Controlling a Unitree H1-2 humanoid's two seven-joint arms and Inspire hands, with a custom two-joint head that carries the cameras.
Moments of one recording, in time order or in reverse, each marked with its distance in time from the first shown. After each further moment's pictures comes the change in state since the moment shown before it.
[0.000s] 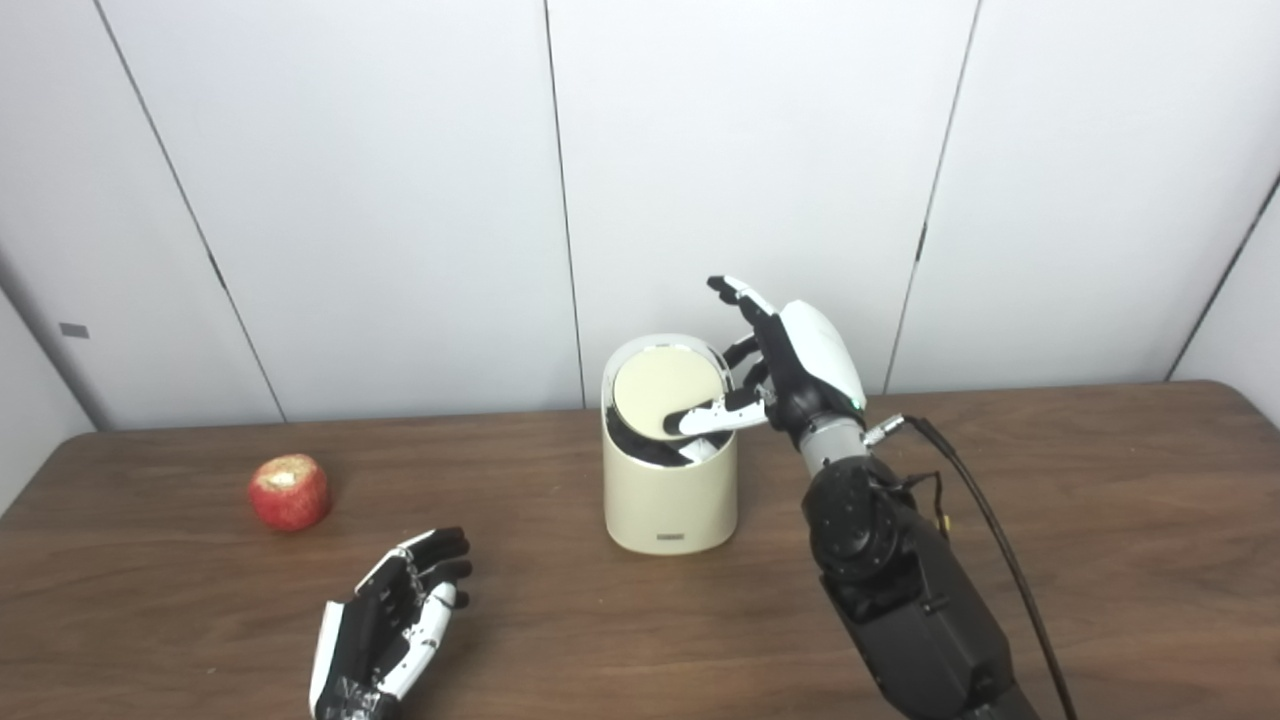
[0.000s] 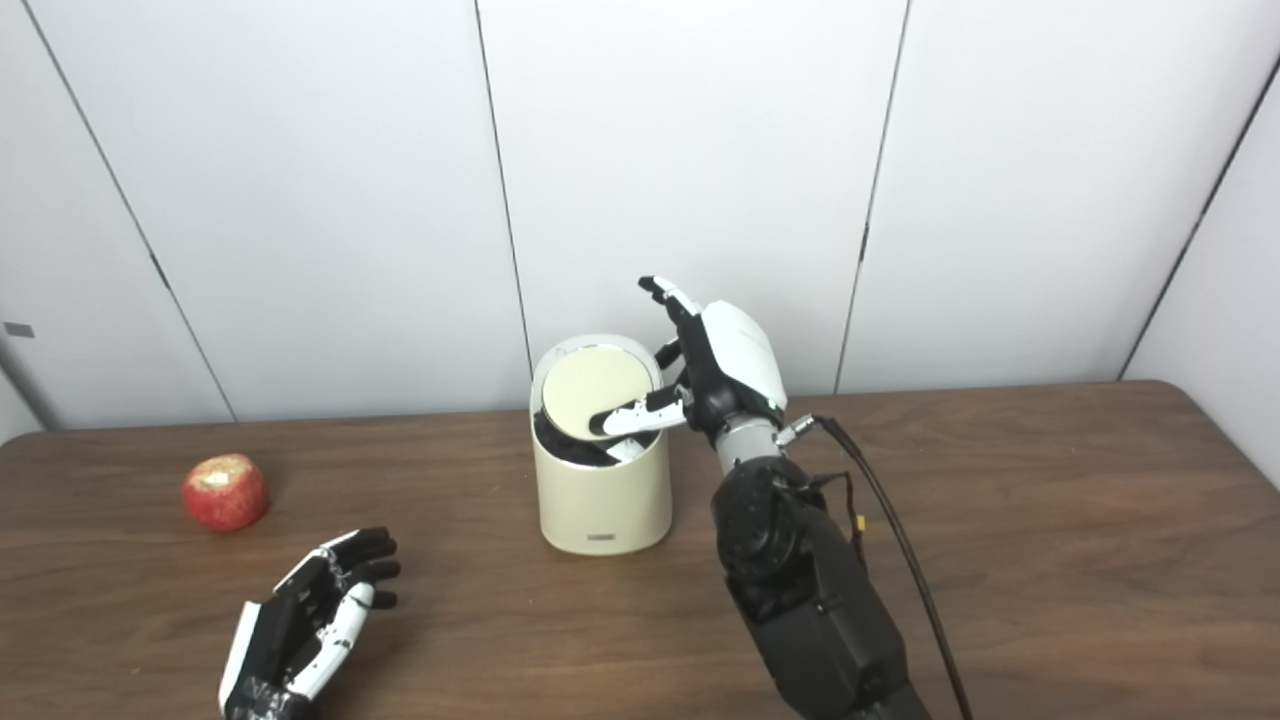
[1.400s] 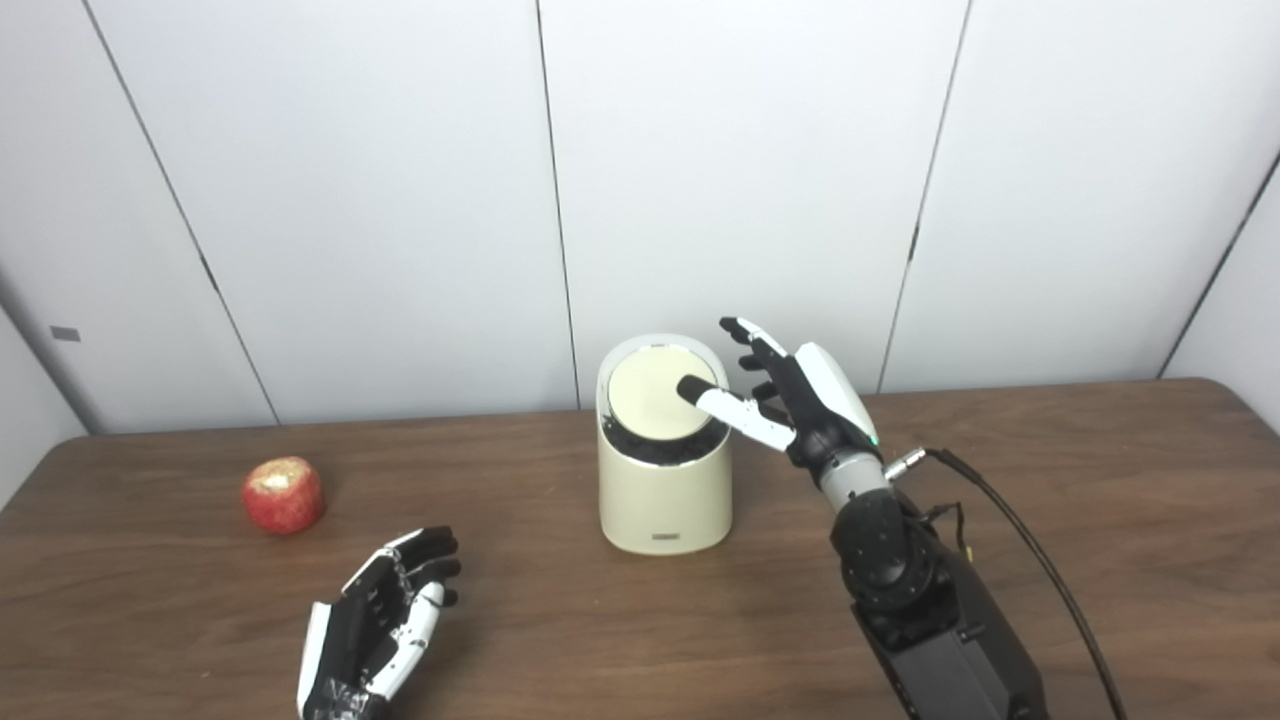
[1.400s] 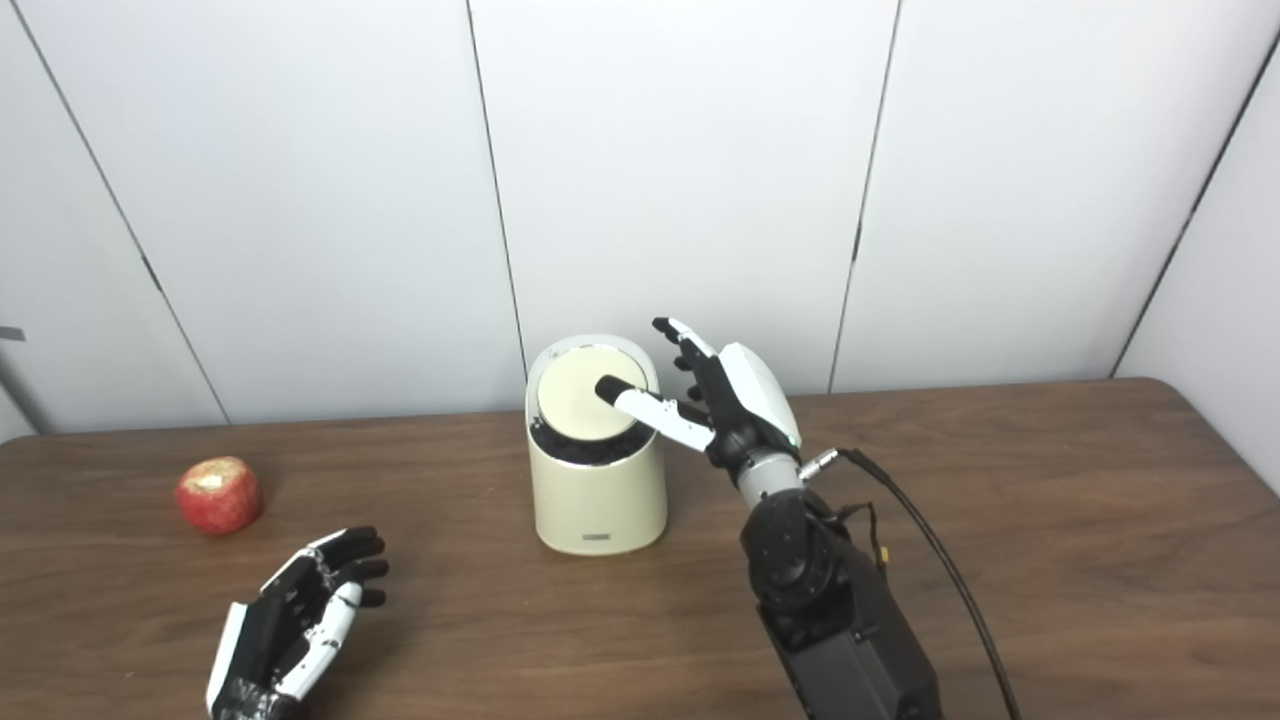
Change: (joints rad) left arm -0.007 0.004 0.012 0.012 -0.001 -0.020 -0.001; right arm 0.069 -0.037 -0.018 -0.021 0.091 -0.035 0.048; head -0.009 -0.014
